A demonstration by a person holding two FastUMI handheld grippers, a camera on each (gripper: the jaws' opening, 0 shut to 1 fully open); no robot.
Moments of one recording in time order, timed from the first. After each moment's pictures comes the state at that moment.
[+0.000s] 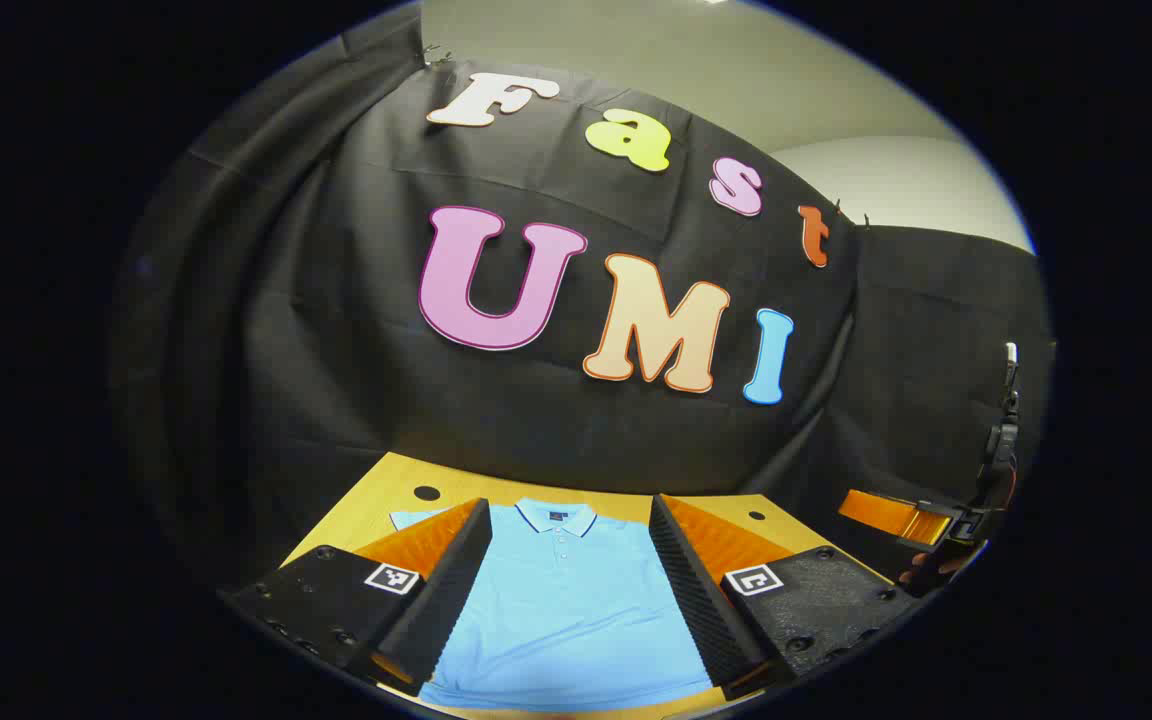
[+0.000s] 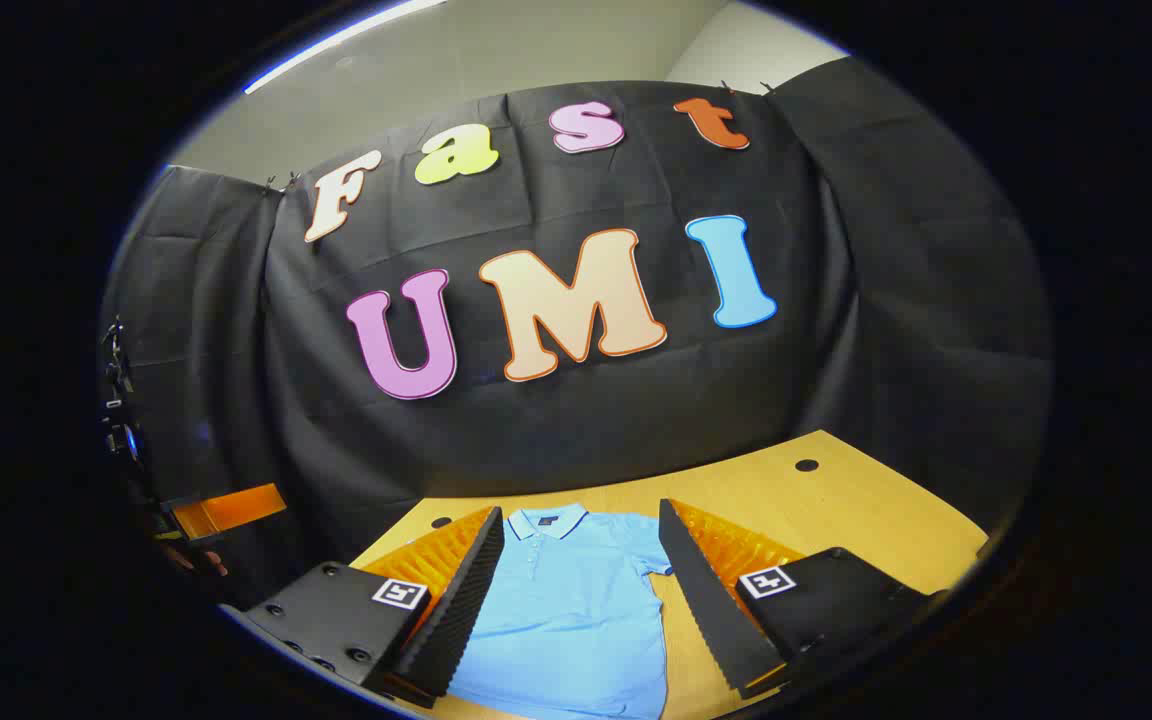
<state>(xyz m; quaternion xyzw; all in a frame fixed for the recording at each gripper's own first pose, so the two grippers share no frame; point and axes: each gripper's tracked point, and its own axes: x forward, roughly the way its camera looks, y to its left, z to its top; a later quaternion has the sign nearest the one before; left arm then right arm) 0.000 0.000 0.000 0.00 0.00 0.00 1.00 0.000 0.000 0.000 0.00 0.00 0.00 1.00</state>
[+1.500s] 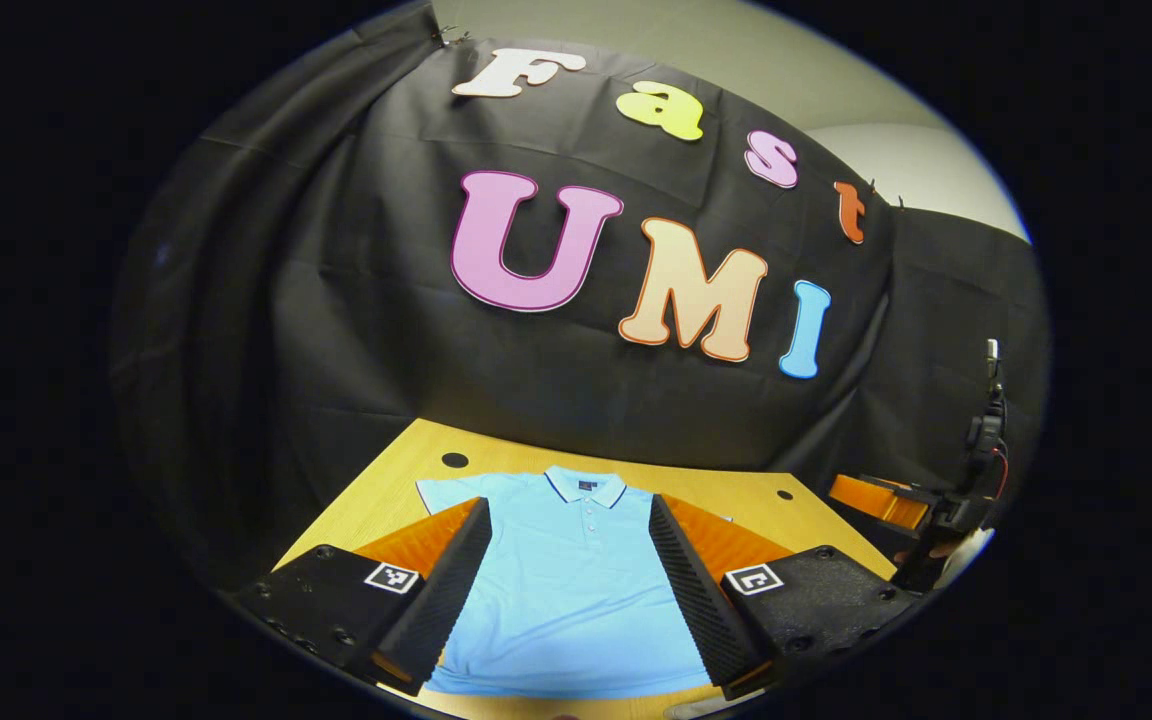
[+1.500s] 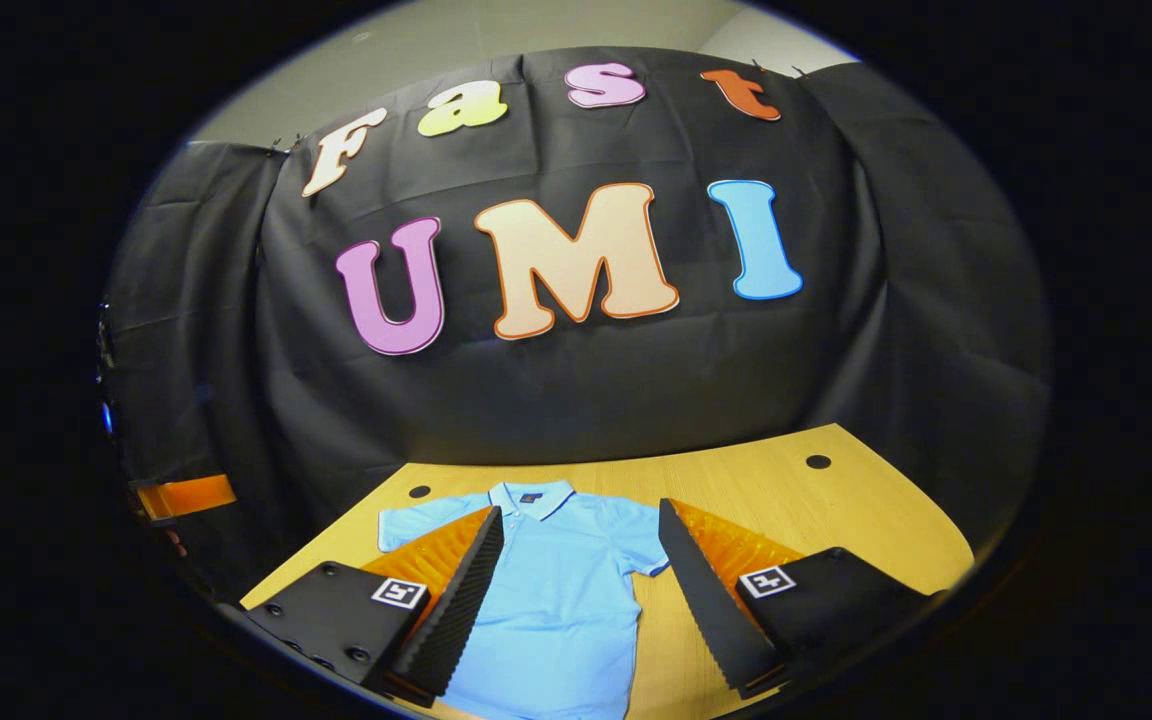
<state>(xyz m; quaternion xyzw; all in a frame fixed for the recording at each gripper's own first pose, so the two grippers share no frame) 0.006 0.018 -0.029 -0.01 0.05 0.04 1.00 0.088 -0.039 -0.028 -0.03 0.05 0.01 1.00</state>
